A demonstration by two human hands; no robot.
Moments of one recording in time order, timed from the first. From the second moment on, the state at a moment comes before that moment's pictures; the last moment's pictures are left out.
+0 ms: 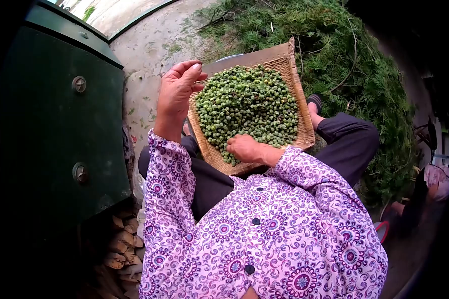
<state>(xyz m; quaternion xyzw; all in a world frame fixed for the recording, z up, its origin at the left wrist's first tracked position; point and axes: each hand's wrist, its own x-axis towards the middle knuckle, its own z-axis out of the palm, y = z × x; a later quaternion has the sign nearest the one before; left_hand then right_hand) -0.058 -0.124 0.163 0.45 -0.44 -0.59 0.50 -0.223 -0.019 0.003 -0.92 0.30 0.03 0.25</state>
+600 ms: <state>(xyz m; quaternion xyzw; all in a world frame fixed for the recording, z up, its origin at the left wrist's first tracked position) -0.059 -0.124 0.166 0.44 -0.47 -0.63 0.44 -0.181 -0.015 -0.028 -0.87 0.23 0.43 0.03</state>
